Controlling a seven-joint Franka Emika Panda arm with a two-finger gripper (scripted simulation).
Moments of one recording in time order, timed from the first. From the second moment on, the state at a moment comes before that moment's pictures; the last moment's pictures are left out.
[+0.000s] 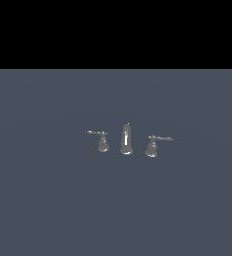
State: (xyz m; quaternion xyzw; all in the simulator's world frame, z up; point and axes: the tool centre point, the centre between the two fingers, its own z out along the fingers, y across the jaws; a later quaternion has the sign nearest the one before) arm -0.253 0.000 0.476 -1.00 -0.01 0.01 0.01
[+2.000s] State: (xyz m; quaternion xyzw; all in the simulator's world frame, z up) arm -0.175 0.093 0.336 -0.96 0.29 0.01 0.01
